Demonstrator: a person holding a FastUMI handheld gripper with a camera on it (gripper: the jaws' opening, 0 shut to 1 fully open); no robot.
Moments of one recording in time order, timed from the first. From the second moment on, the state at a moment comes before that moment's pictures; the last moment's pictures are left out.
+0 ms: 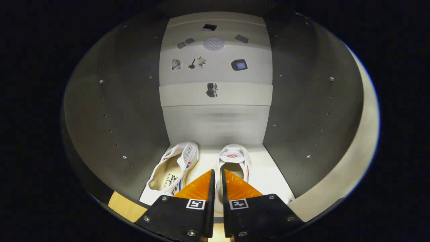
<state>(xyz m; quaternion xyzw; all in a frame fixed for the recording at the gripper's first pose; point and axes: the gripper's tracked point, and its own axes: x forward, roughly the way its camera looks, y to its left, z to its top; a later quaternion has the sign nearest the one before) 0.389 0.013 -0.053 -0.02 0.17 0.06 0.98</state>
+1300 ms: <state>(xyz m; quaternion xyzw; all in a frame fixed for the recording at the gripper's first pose) 0.043 -0.029 0.033 0.02 0.04 0.00 1.00</state>
